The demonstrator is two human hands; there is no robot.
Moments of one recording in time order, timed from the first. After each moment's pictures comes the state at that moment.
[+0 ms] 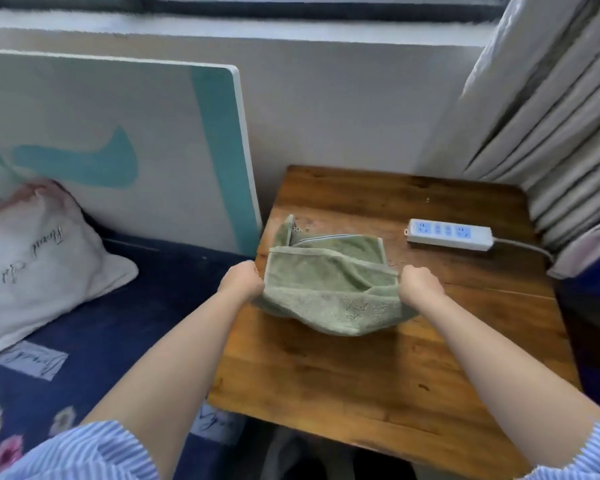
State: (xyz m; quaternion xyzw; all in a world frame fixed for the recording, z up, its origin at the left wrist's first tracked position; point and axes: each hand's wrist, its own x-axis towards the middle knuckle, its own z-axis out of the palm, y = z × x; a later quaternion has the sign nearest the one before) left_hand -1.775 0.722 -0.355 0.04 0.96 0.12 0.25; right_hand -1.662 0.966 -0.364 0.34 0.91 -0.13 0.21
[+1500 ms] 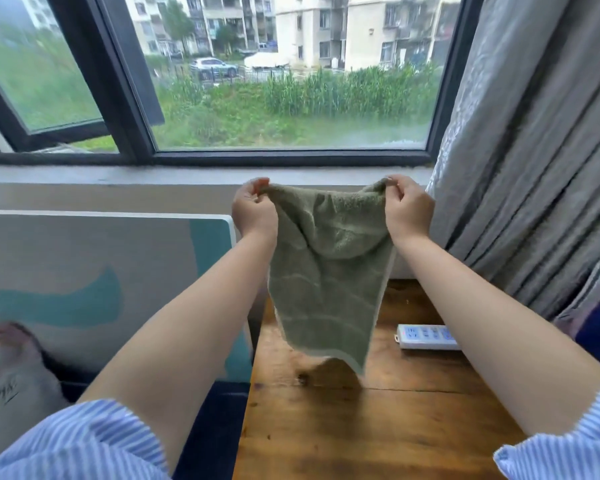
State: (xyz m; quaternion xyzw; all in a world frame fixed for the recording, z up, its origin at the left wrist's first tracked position) left_hand -1.921 0.840 -0.147 0.06 0.71 0.70 -0.09; right_hand -1.813 0.992 -0.145 0.26 0.78 -0.30 -0.48
